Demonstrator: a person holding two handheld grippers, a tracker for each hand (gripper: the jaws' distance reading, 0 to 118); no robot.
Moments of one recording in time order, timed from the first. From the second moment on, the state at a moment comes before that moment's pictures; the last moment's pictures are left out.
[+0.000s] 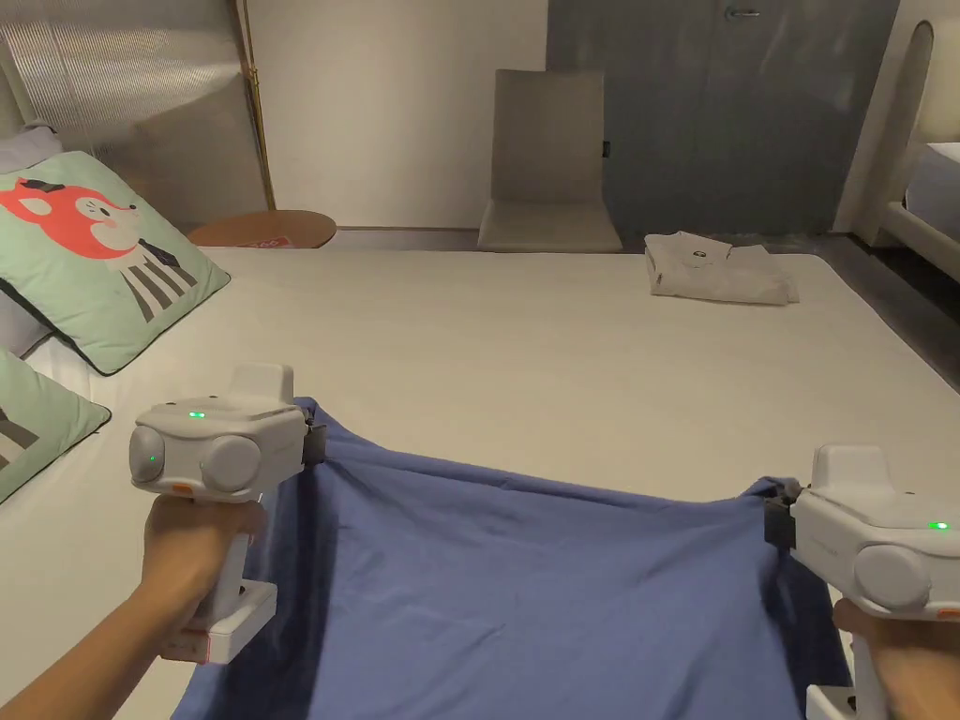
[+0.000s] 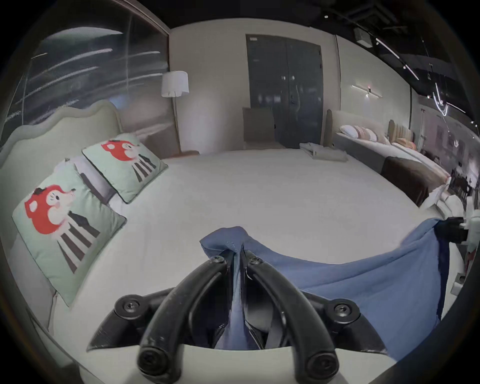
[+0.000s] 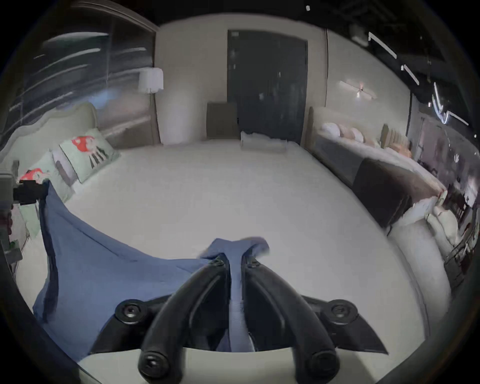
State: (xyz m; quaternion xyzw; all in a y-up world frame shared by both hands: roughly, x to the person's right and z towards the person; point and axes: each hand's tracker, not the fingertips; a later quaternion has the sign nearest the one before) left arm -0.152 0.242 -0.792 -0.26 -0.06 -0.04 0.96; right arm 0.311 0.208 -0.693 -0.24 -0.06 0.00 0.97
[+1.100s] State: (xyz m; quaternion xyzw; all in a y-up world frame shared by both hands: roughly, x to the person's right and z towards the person) left arm -0.176 0.513 -0.866 0.05 0.02 0.00 1.00; right arm 0.293 0.521 -0.800 0.12 -0.01 0.05 0.99
